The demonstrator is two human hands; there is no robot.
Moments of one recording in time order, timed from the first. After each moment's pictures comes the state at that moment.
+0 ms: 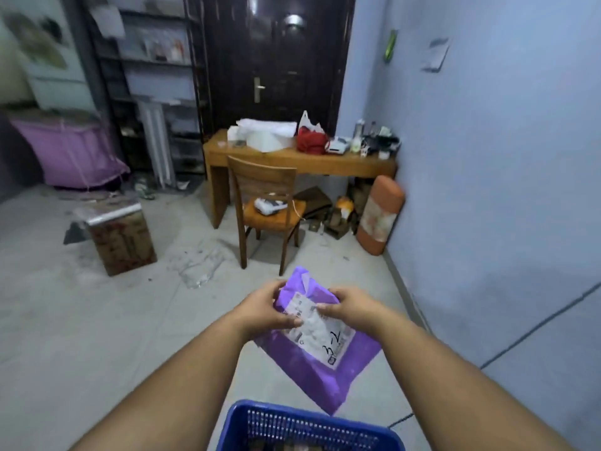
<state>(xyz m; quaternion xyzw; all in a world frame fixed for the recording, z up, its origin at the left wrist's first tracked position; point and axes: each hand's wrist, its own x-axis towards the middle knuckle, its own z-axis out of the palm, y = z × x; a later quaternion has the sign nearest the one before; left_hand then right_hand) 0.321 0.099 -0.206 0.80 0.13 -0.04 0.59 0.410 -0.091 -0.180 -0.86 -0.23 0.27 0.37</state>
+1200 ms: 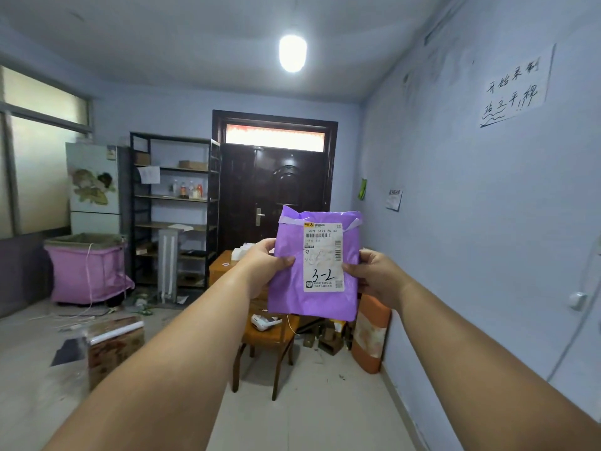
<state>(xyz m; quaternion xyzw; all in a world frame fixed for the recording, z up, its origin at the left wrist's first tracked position) 0.279 0.080 0.125 0.72 0.04 0.18 0.67 0.374 -0.142 0.127 -0.68 -0.28 0.12 0.67</state>
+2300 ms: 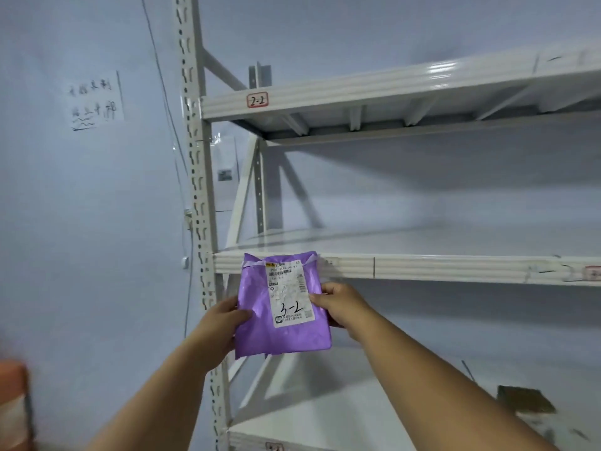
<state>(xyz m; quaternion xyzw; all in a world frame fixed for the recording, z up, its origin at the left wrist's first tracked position) 0.186 -0.303 0.074 0.63 -0.33 -0.26 0.65 0.016 -0.464 0.096 -0.70 0.25 -0.30 0.59</state>
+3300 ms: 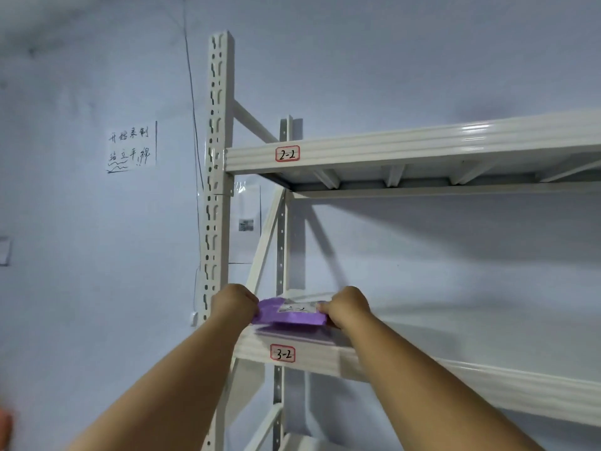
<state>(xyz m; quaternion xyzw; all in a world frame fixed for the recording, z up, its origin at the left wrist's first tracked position) 0.287 -0.411 0.220 0.87 -0.26 0.05 0.41 0.147 -0.554 0.214 -0.79 0.39 -0.33 0.34</state>
